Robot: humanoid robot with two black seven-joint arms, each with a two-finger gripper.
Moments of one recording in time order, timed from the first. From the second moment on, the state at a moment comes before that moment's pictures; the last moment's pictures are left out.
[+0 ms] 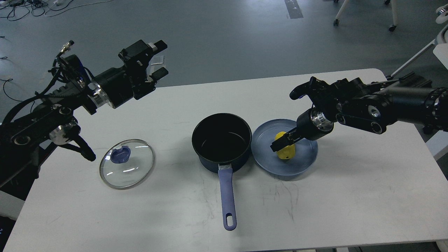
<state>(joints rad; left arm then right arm) -1.00 0.61 -0.32 -0.98 0.56 -0.40 -0.49 1.31 -0.20 -0.57 0.71 -1.07 0.49 0.40</state>
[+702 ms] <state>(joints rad) -1.00 0.62 -0.33 -0.98 0.56 -0.40 -0.49 1.31 -0.19 -0.57 0.71 -1.07 0.49 0.39</state>
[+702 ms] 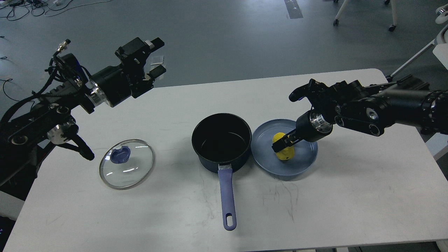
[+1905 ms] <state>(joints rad) -1.00 0.65 -0.33 -0.98 0.56 -0.41 -0.49 1.50 0.00 -0.48 0.69 -1.06 0.49 0.40</state>
